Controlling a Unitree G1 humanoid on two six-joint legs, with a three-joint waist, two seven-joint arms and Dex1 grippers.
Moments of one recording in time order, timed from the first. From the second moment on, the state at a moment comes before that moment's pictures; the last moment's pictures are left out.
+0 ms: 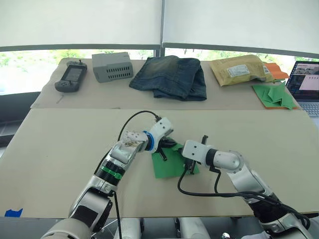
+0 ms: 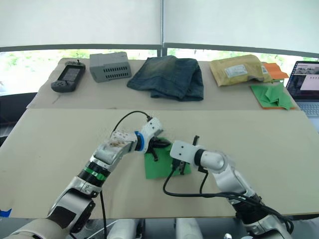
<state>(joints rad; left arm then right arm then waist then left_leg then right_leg) -0.67 0.25 -0.39 0.23 -0.05 0.60 -0.82 -0.29 -0.56 0.36 -0.21 -0.22 0.28 0.75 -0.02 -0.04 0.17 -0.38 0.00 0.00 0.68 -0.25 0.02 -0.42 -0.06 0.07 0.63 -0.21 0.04</state>
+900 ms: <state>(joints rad) -0.67 0.23 -0.39 0.27 -0.03 0.53 -0.81 -0.26 -0.43 0.17 -0.31 0.02 0.64 0.62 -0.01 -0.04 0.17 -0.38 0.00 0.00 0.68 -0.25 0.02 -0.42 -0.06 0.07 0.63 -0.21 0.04</state>
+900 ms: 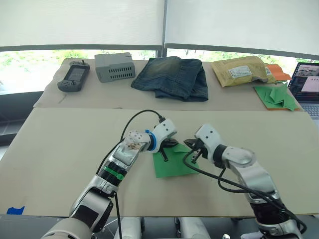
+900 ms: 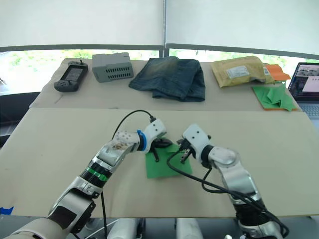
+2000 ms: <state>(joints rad) -0.67 0.20 -0.39 0.32 -0.03 0.53 -0.81 -0.13 -0.37 0.03 -0.41 0.19 0.68 0.51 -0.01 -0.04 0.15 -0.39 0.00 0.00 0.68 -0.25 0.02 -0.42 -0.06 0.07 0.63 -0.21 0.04</state>
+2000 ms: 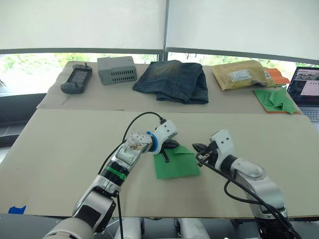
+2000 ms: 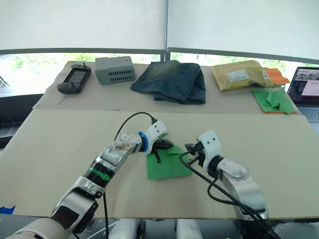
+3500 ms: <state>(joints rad) -0.71 0.15 -0.32 0.43 -0.03 0.48 -0.73 -0.14 -0.34 0.22 -0.30 0.06 0.61 0.41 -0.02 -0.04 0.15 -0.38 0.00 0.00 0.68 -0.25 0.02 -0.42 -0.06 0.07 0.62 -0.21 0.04</state>
